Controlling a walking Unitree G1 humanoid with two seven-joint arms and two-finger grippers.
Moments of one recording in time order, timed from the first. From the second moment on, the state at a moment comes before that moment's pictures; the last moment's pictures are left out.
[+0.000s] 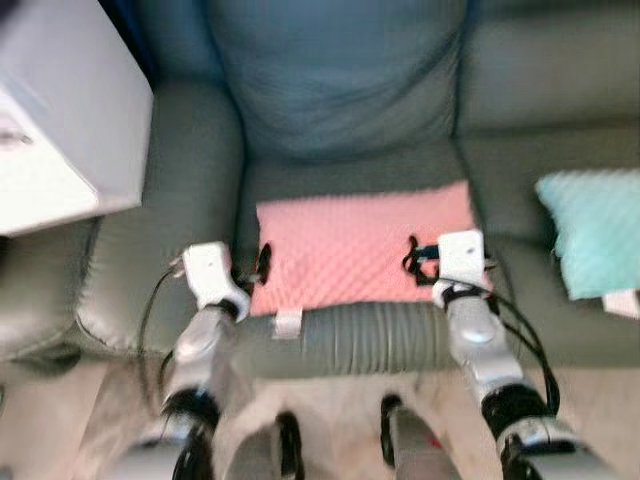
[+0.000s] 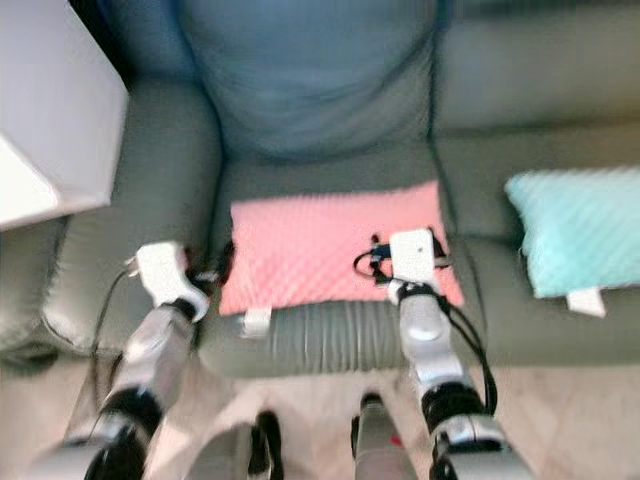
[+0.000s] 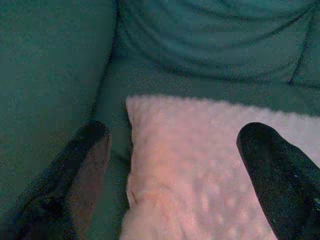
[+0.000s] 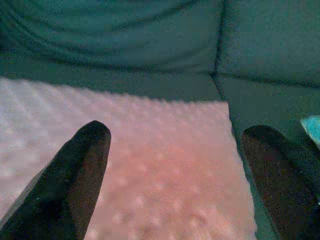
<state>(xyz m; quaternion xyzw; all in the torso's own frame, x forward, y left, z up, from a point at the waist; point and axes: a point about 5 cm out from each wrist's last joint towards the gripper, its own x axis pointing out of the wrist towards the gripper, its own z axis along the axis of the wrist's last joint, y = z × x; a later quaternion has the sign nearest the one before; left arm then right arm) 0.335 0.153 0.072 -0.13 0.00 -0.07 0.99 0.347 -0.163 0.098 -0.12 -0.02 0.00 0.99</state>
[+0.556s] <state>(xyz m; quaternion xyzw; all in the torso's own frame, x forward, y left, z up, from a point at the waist) 0.246 0.222 0.050 -0.04 0.00 0.03 1.00 0.316 -0.168 0.083 -0.11 0.01 0.04 0.99</state>
